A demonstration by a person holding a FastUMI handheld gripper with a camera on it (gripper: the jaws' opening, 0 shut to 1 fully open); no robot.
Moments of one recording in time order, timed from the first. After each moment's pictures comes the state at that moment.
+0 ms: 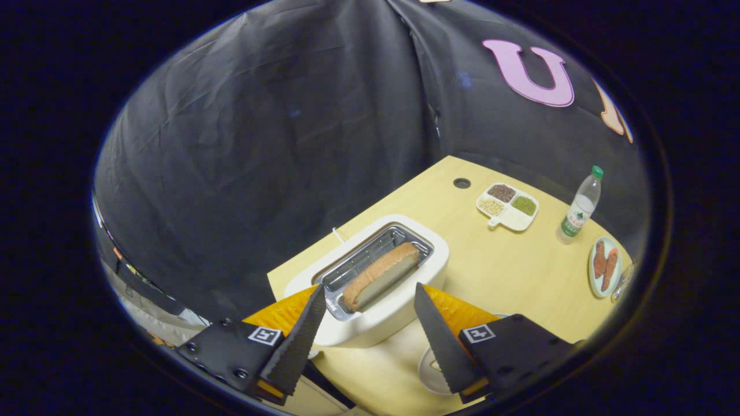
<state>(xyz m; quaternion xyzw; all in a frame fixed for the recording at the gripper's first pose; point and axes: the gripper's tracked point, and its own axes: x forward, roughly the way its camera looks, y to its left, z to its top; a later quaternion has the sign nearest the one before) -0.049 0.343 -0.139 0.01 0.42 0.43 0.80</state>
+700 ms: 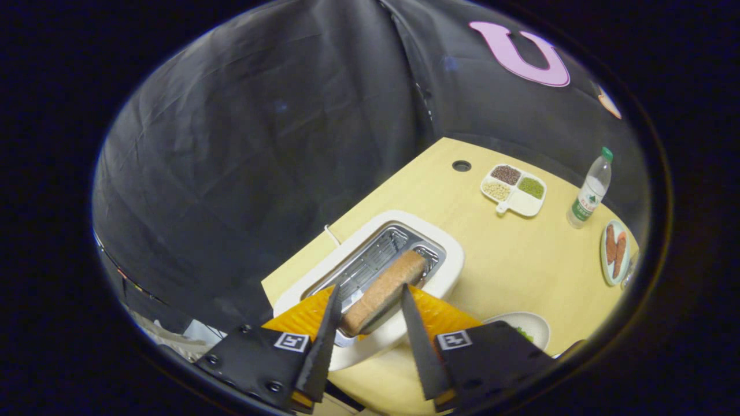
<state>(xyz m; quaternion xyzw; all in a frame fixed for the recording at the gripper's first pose) -0.036 0.371 -0.168 0.03 0.47 0.41 0.78</state>
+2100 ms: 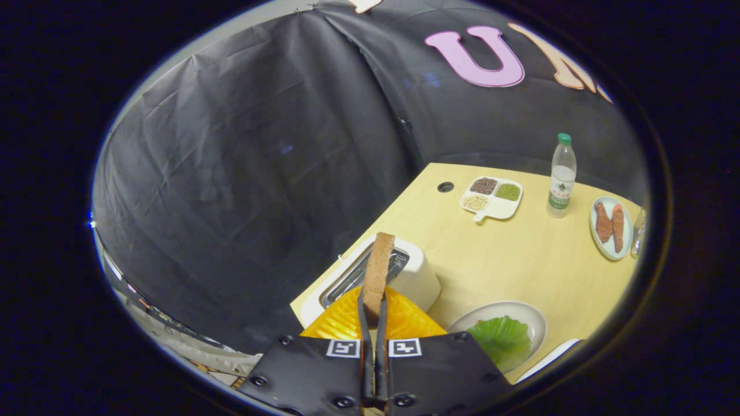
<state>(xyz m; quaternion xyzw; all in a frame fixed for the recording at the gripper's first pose) -0.024 0.286 -0.098 0.15 0.43 0.40 0.80</state>
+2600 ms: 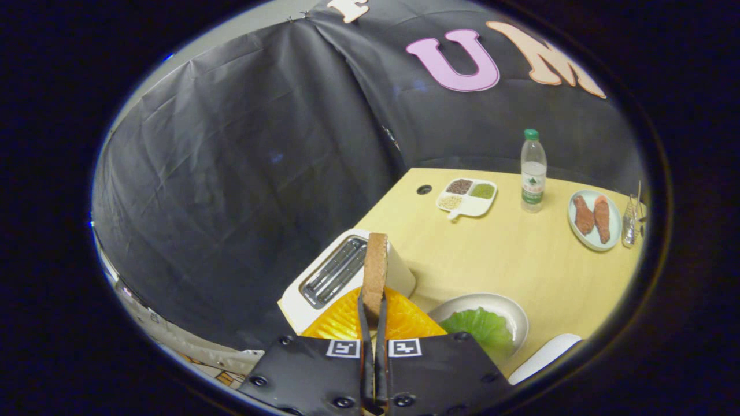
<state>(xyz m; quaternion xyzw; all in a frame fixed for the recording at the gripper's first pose) -0.029 0.230 -0.125 0.15 0.42 0.36 0.82</state>
